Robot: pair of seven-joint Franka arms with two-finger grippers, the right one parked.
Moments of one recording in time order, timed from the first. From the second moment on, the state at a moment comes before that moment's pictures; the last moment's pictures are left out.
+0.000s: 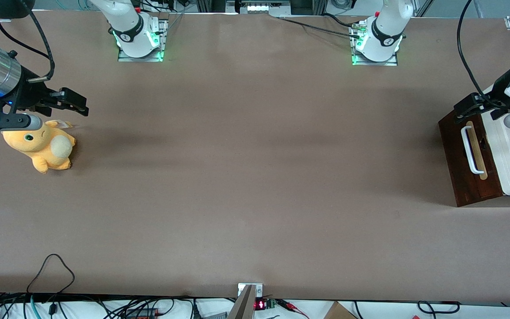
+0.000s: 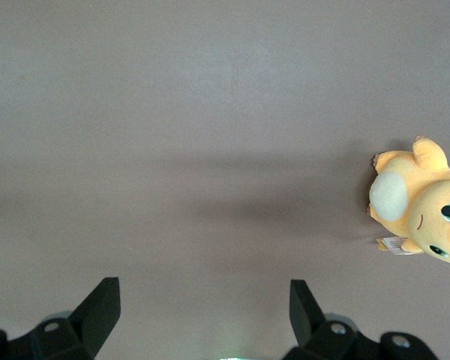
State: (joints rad) arm 0.07 -0.06 -0.05 -1.76 0.02 1.72 -0.08
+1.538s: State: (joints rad) arm 0.07 -0.06 -0.11 -1.76 0.22 1.62 -0.08
